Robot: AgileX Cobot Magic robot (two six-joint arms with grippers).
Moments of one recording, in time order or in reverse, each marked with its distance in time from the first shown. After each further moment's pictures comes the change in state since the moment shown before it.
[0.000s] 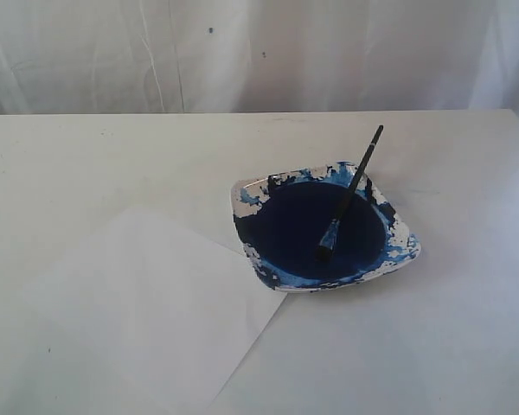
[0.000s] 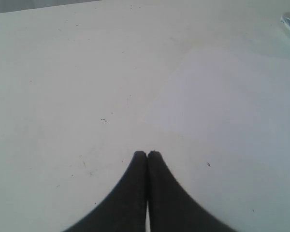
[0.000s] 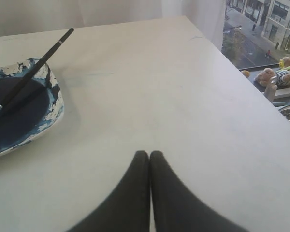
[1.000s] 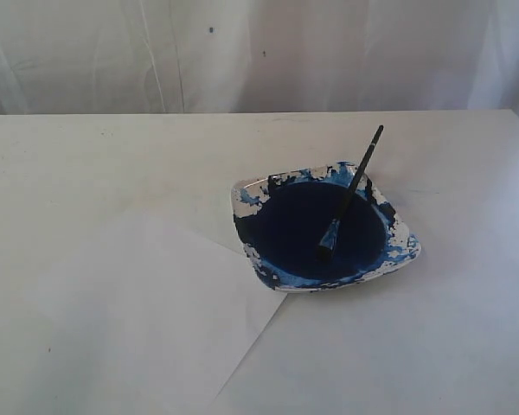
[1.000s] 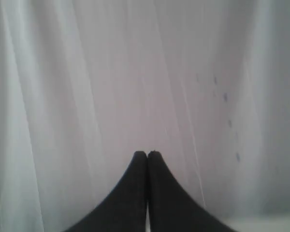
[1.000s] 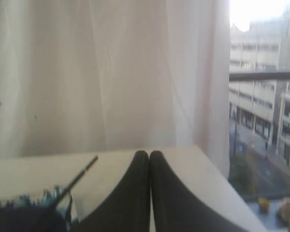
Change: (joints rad) left arm 0.000 -0.002 0.002 0.008 -0.750 0.004; right arm 0.000 0.000 0.000 -0.030 -0.485 0.002
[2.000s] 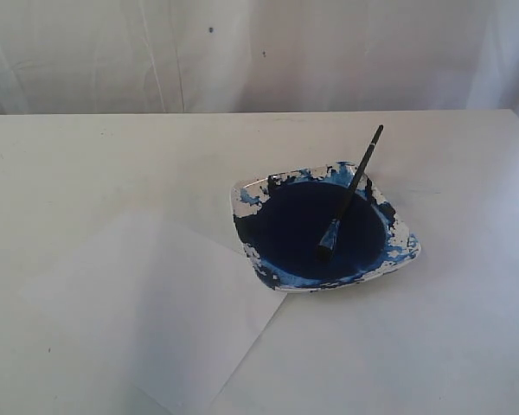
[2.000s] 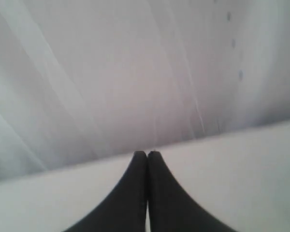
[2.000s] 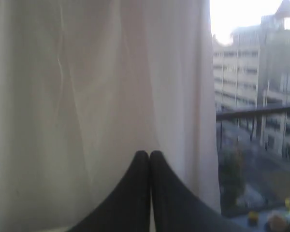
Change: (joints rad) left arm 0.000 0.962 -0.980 0.235 0.516 -0.079; right arm 0.000 0.580 -0.836 -0.379 0.332 0.416
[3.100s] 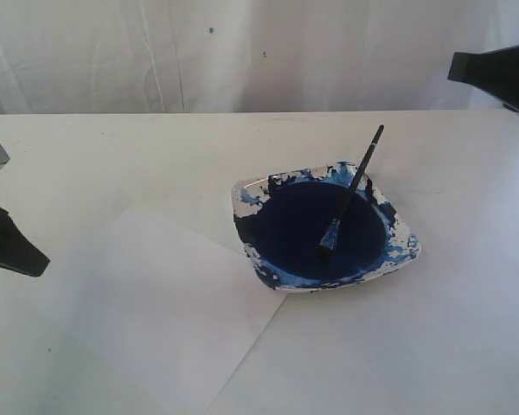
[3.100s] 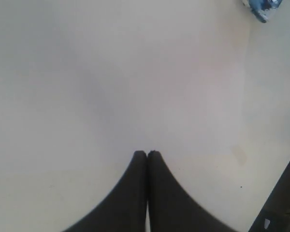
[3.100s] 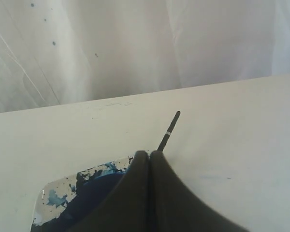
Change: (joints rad) left arm 0.256 0.850 -0.108 -0.879 1.042 0.899; right arm 0.303 0.397 0.033 0.167 -0.001 -0.002
